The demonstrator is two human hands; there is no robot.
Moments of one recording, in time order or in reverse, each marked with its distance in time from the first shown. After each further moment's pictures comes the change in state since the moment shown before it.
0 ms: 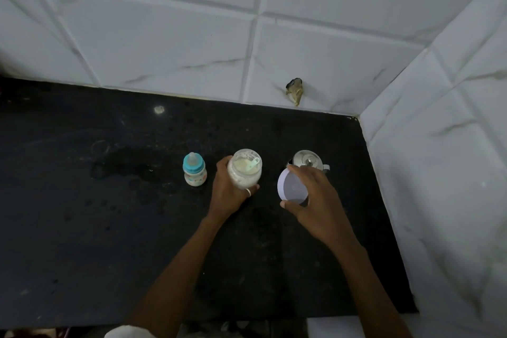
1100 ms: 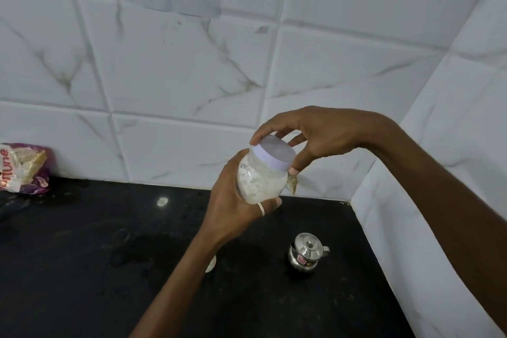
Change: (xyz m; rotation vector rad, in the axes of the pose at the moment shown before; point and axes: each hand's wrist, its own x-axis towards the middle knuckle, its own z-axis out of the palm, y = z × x) left_hand -0.030 0.249 -0.120 -0.048 0.033 0.495; right_hand 0.106 -0.245 -0.234 -0.282 -0.535 -0.522
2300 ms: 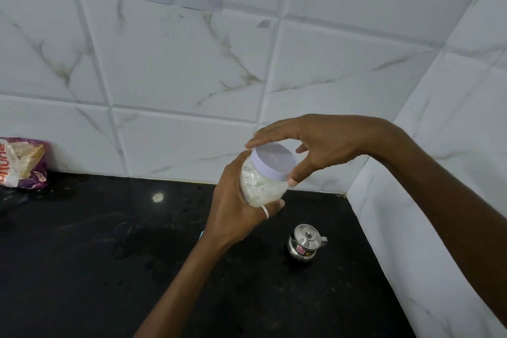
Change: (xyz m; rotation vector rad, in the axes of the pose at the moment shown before) left_hand -0.026 0.003 -0.007 -0.017 0.069 0.075; right_hand -0.010 -0.026 0.018 -0.160 -0.079 0.063
